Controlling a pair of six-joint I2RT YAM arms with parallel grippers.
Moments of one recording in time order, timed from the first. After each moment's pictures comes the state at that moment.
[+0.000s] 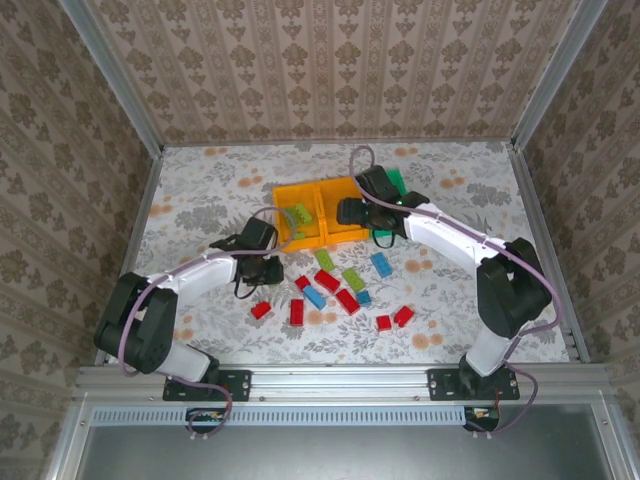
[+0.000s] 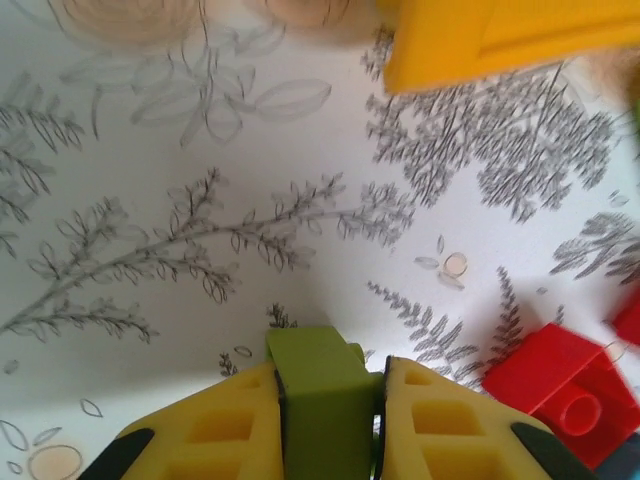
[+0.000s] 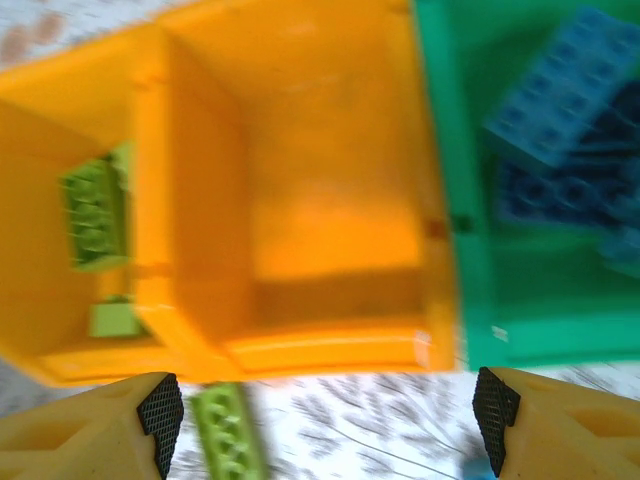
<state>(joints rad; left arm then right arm) -0.52 1.46 0.79 -0.50 0.07 -0.48 0.53 1.70 1.28 -0.49 0.10 0.57</state>
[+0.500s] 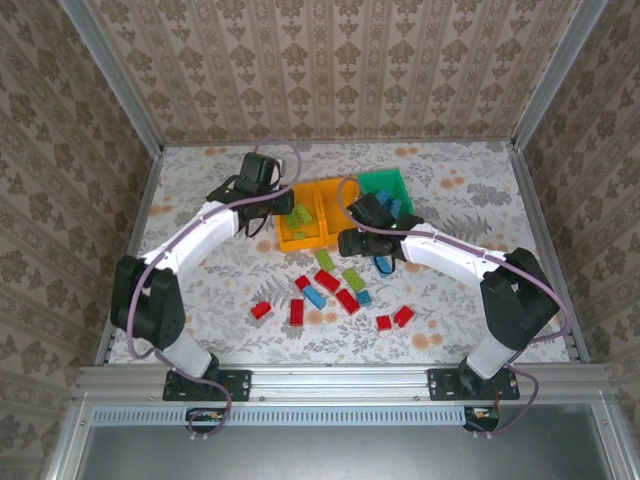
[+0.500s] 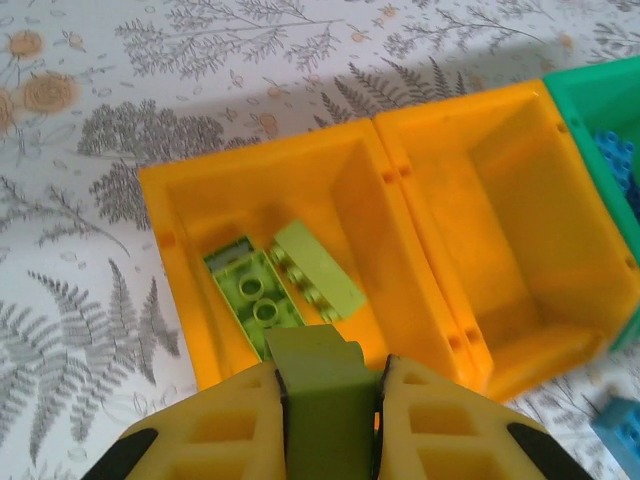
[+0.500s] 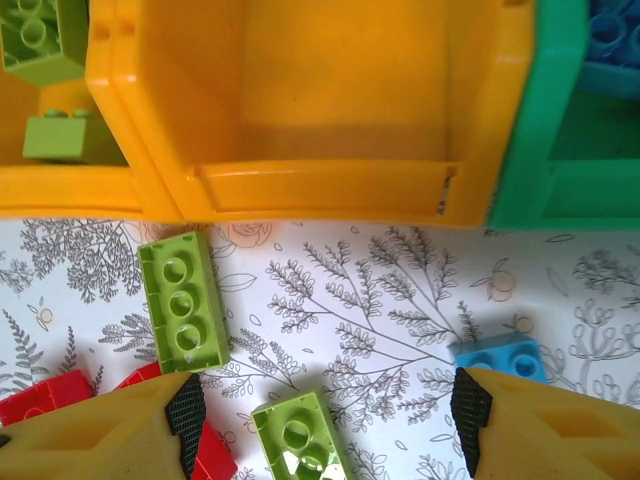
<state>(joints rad) -0.46 1.64 1.31 -0.47 0.05 -0.31 0.65 1.65 1.15 -0.51 0.12 0.49</state>
